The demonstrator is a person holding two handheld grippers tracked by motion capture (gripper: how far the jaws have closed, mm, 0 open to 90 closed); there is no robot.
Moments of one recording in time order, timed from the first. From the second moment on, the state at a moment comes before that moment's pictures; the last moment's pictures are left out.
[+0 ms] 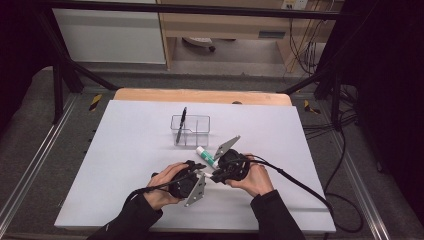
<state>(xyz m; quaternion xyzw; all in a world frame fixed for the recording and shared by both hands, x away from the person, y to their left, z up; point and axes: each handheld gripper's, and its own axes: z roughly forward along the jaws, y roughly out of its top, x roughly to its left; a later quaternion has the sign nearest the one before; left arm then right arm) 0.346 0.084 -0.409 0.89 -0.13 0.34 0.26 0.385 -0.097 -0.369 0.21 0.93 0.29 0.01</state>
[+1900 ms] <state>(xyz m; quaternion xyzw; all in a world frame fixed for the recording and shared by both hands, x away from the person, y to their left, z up) 0.355 0.109 -0.409 0.90 -0.07 0.36 0.23 0.380 -0.156 -0.365 0.29 0.88 0.38 0.08</state>
